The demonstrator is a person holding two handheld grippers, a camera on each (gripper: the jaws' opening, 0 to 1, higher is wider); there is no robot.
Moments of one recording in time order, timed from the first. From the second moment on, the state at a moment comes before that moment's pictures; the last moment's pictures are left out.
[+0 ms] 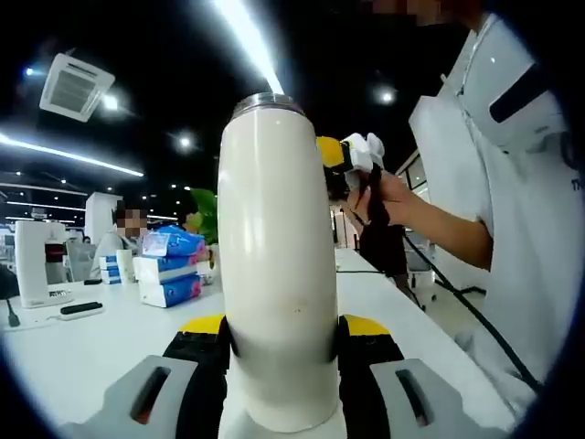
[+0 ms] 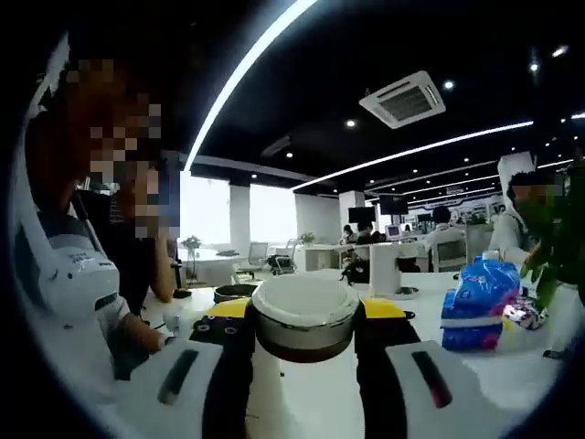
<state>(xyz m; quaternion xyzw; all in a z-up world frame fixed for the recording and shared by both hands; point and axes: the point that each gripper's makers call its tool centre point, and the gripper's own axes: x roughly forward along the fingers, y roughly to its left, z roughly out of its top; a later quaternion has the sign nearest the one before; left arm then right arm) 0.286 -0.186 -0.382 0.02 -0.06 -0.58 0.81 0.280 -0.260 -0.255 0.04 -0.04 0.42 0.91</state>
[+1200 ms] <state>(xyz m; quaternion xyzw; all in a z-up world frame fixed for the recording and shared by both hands) 0.286 -0.184 -0.381 0.03 -0.06 -0.57 0.82 0.287 -0.260 -0.409 -0.02 0.10 0.38 0.92</state>
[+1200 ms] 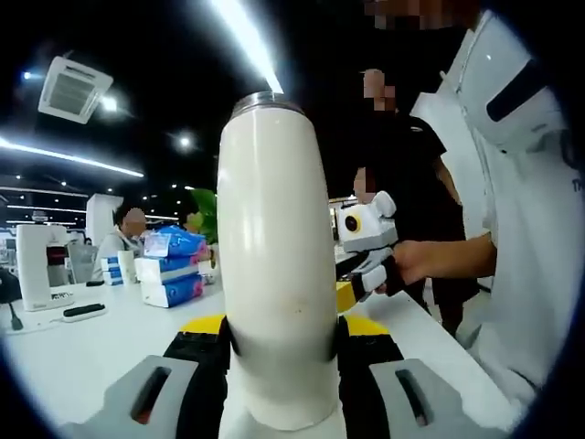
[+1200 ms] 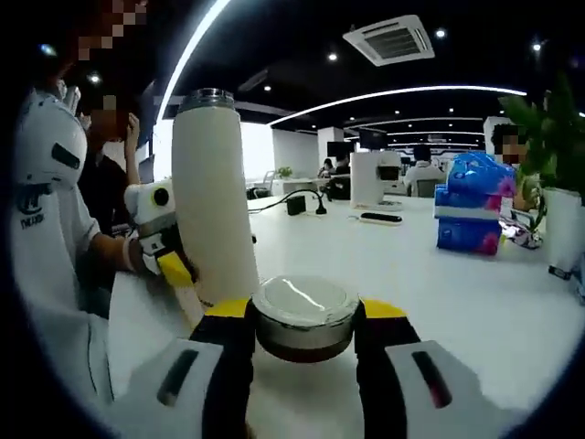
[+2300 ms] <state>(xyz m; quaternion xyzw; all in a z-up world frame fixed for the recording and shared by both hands) 0.286 -0.182 -0.383 0.02 -0.06 -0.57 0.82 0.286 -0.262 -0.447 -0.04 0.15 0.38 0.91</state>
